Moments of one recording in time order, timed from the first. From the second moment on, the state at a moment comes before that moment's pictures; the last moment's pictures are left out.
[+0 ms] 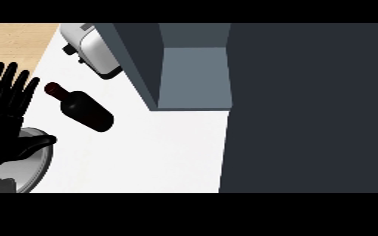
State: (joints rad) left arm -0.07 0.19 0.35 -1.77 0.42 -0.10 0.23; right arm -0.02 -0.14 0.03 -2.47 -0.17 0.12 0.56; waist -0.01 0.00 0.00
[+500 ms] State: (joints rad) left arm -0.06 0.18 0.37 -1.57 0.34 -0.15 0.01; right arm -0.06 -0.12 0.05 -2.47 -0.15 0.09 0.61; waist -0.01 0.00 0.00
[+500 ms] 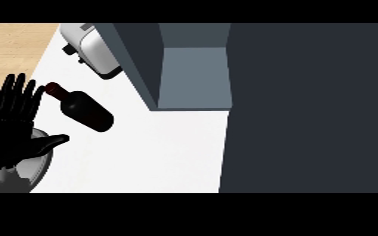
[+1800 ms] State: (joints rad) left arm -0.19 0.21 0.35 -1.06 0.28 -0.27 -0.32; right arm -0.07 -0.10 0.05 -2.48 -0.14 0.11 0.64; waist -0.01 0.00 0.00
